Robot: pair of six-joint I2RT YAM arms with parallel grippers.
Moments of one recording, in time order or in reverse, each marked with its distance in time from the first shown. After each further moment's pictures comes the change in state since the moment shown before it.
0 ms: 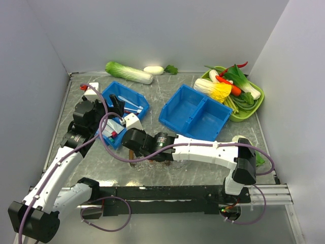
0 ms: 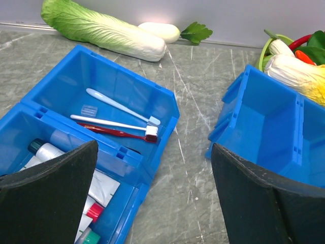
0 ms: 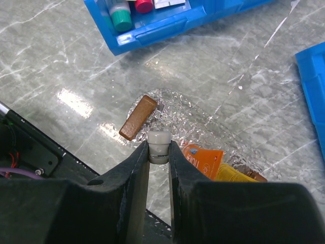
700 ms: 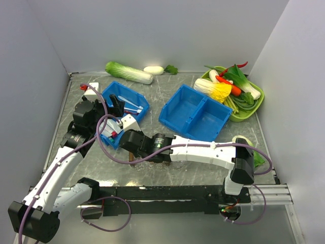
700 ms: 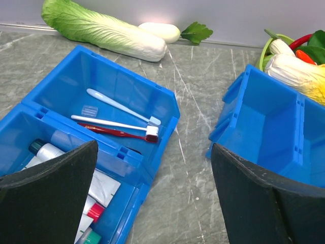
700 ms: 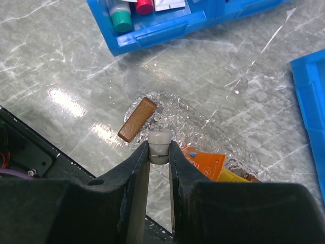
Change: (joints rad) left arm 0.000 0.000 0.000 0.000 0.001 0.004; right arm 0.020 0.025 0.026 -0.009 0.026 -0.038
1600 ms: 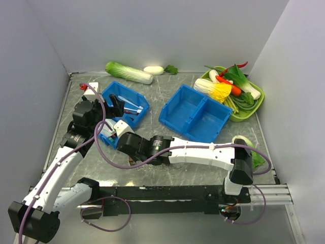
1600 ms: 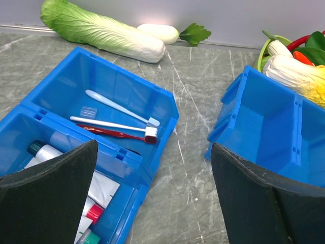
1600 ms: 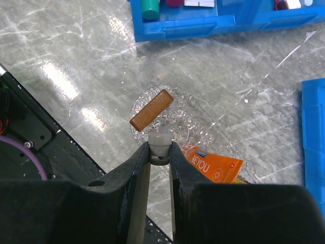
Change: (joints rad) left arm 0.003 0.000 0.000 0.006 0.007 -0.001; right arm 0.029 0.013 0.024 -0.006 -0.082 -0.151
